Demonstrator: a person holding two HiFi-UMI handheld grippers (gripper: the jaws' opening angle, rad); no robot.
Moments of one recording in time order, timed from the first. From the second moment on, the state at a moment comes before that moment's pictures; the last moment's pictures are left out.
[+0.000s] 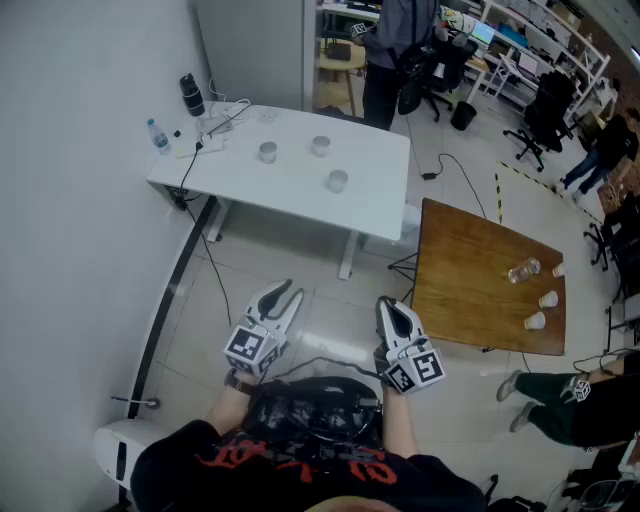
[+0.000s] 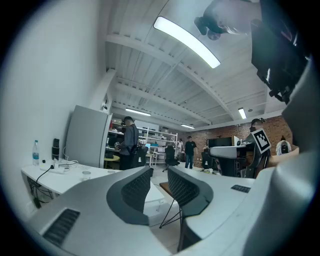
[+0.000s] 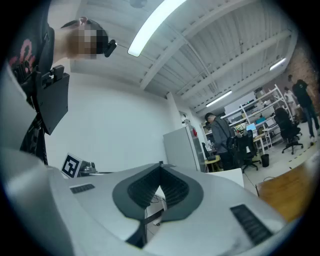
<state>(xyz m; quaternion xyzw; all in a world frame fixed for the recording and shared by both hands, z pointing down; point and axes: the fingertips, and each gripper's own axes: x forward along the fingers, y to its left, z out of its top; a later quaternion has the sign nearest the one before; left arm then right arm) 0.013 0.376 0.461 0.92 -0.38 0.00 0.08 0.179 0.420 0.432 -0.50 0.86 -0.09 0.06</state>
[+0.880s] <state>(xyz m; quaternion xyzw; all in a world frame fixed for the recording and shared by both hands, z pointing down) -0.040 0.164 0.467 0.88 -0.46 0.00 0.08 0.140 0.166 0.454 -0.43 0.90 -0.10 0.05</state>
